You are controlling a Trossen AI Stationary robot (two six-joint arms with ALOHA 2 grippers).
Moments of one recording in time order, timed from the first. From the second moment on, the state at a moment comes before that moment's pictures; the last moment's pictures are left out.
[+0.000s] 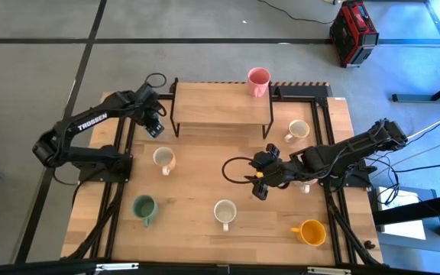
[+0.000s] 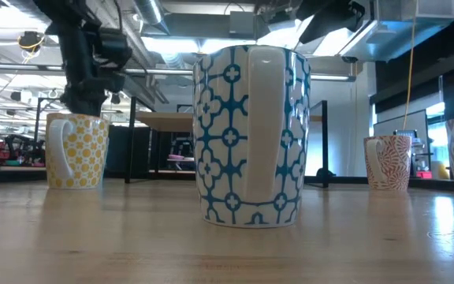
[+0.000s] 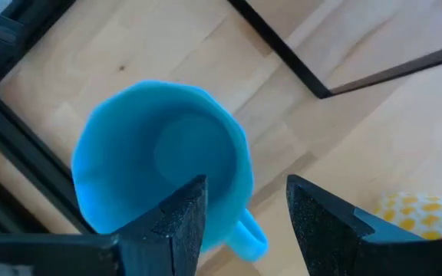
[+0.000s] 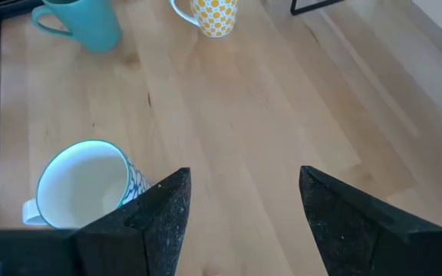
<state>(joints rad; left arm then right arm) 0.85 1.14 0.82 -0.93 -0.01 0.04 0.35 1.41 1.21 -0.65 0.40 0.57</state>
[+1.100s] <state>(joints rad) 0.86 1.21 0.73 -0.85 -0.02 0.04 0.35 1.41 1.21 -0.65 0.42 0.57</state>
